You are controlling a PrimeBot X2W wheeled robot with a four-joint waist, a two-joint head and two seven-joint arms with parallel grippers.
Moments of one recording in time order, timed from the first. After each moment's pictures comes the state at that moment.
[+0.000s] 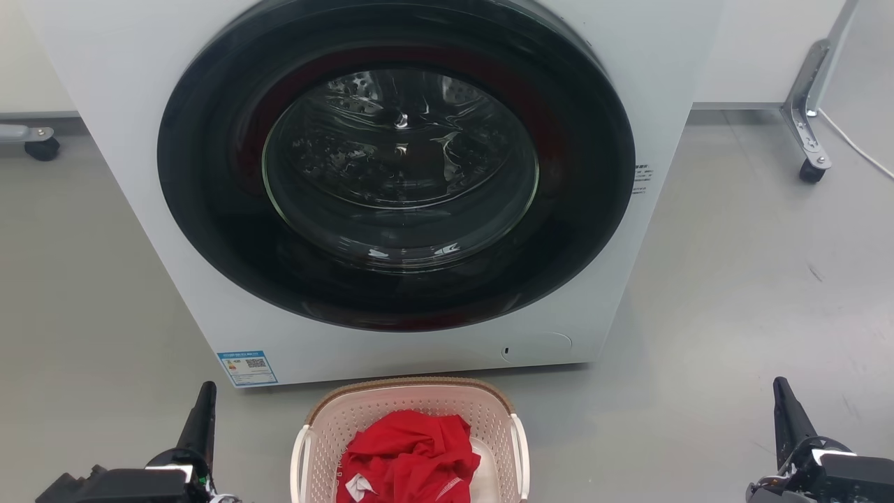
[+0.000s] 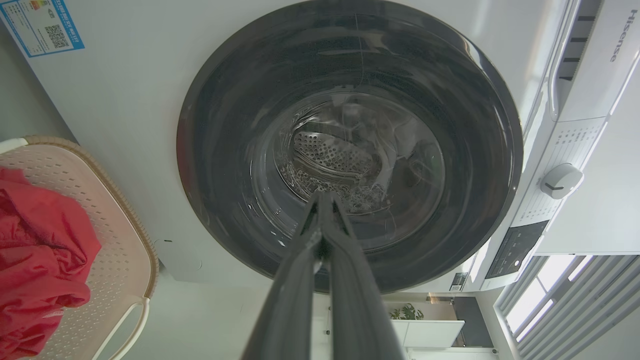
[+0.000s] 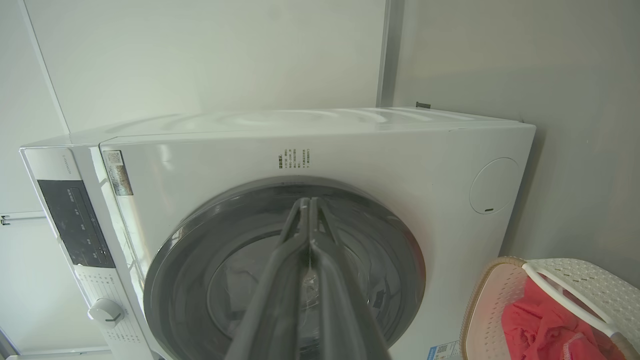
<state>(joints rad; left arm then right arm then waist) -0.08 0.04 0.09 0.29 -1.60 -0.12 0.11 -0.09 -0.04 -0.13 0.30 1.60 0.12 0.11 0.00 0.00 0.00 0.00</state>
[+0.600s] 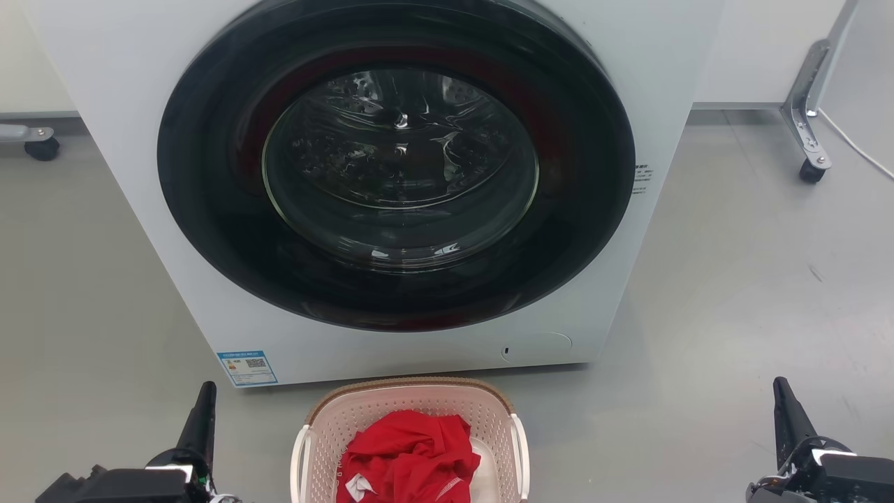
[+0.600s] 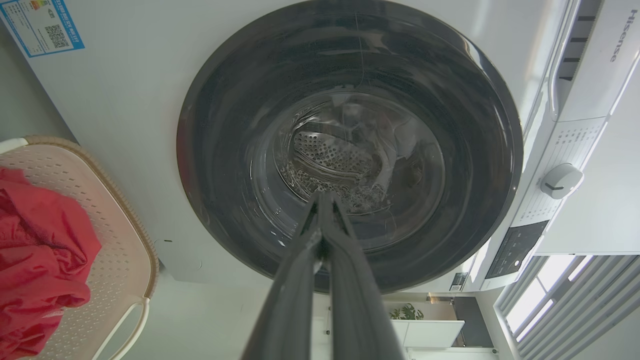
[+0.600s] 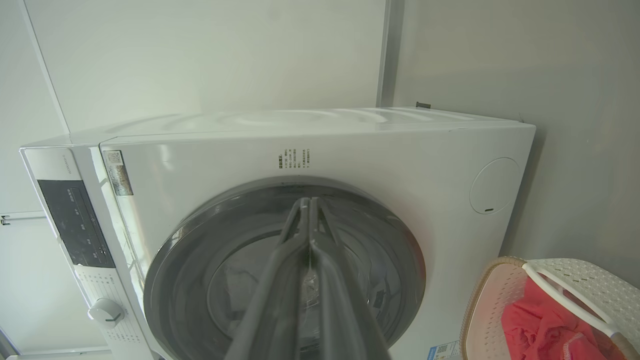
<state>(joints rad) -0.08 0.04 0.09 0.30 -1.60 -0.12 0.11 -0.09 -0.04 -0.13 0.30 1.60 0.12 0.11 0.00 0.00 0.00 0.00</state>
